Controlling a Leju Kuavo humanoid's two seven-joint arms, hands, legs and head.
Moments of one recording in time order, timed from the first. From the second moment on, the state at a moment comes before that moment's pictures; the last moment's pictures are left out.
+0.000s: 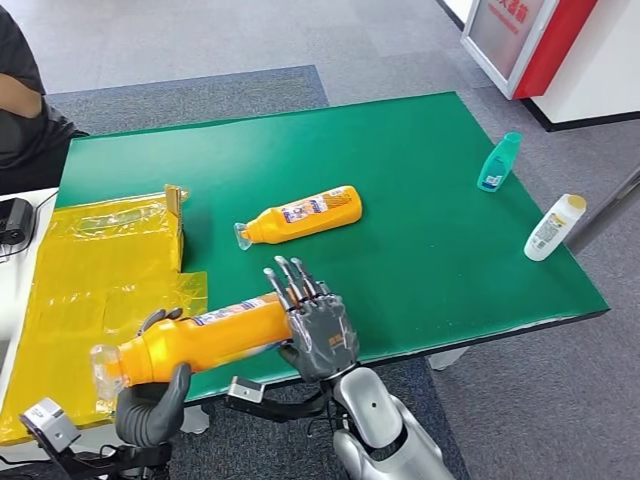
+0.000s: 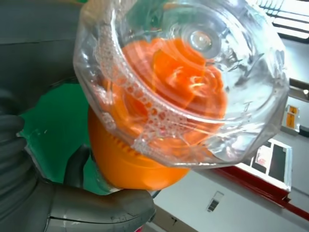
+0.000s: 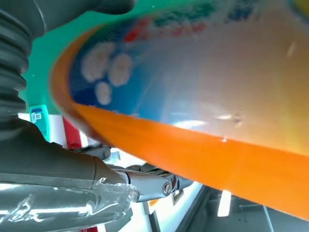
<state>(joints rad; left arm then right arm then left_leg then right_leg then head) 0.30 -0.21 -0.24 -1.77 0.07 -0.15 -0.31 -0.09 0.18 0.48 -1.35 1.41 -0.38 -0.01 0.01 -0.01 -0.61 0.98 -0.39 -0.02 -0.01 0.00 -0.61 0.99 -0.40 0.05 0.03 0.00</state>
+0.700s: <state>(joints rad) 0.30 -0.24 0.11 -1.92 -0.27 -0.30 -0.51 0.06 0.17 0.41 -1.56 1.32 -0.31 -0.11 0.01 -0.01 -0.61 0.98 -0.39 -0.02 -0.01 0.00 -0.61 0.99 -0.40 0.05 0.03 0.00</state>
